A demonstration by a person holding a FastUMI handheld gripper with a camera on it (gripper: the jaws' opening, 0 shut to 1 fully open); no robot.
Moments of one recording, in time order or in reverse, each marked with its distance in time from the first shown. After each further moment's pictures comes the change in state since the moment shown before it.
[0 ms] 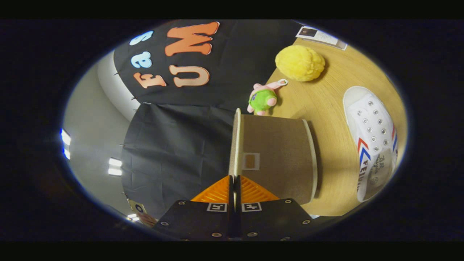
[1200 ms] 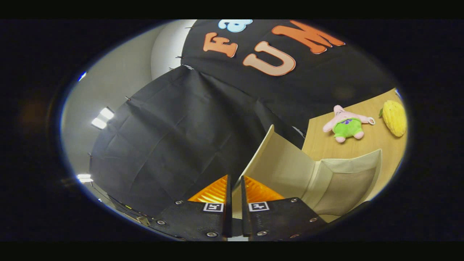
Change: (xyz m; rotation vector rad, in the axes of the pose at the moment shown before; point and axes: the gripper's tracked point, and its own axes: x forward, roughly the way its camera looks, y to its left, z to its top) arm 0.171 0.198 -0.053 -0.538 0.026 -0.053
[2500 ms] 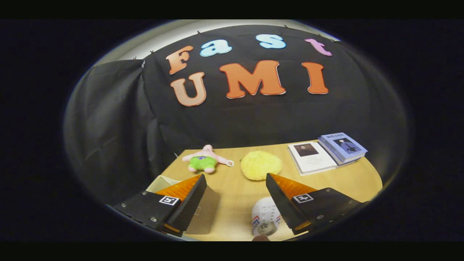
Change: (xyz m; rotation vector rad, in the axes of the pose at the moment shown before) arm -0.223 -0.260 0.060 -0.353 -0.286 -0.891
